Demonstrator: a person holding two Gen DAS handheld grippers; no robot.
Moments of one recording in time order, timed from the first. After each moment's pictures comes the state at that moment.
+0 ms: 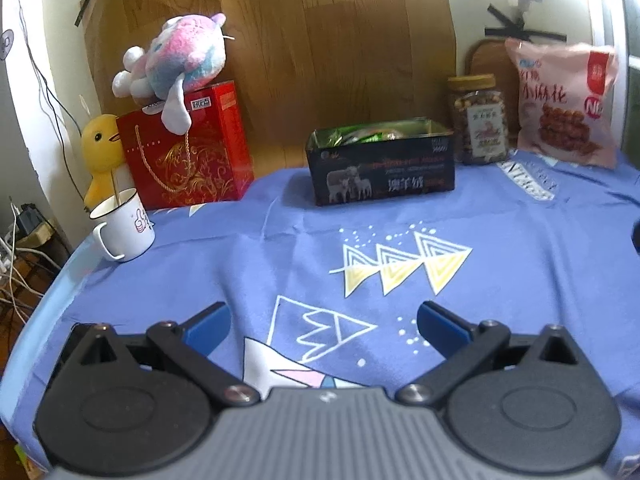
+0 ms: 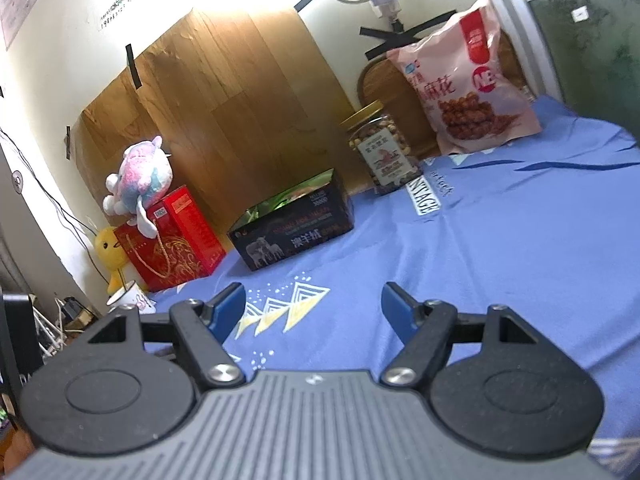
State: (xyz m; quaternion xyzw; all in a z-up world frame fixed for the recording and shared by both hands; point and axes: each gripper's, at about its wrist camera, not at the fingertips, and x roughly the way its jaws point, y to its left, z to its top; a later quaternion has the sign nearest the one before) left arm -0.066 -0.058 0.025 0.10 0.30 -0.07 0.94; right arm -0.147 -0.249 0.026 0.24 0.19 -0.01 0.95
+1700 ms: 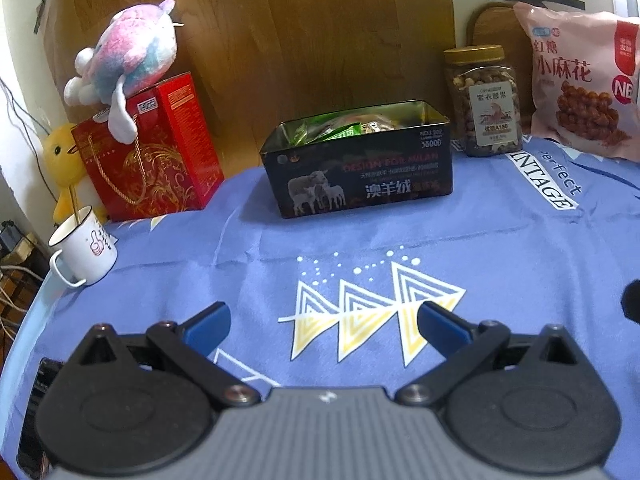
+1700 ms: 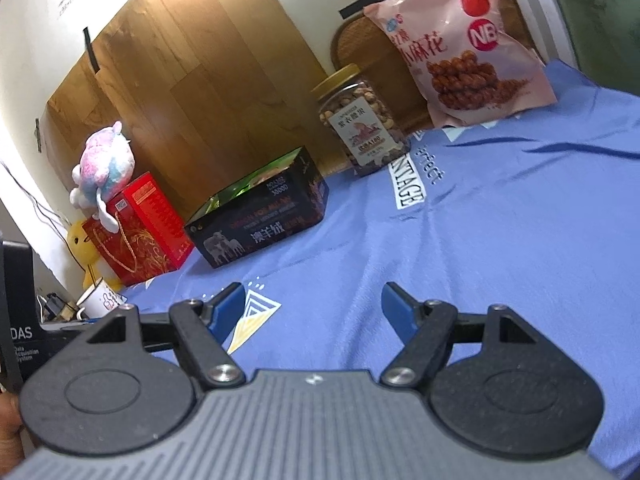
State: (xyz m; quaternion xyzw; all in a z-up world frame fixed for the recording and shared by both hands) left arm 0.007 -0.123 0.016 0.12 0.34 -0.06 0.93; right arm -0.094 -0.303 0.000 0.26 0.23 0.00 0.94
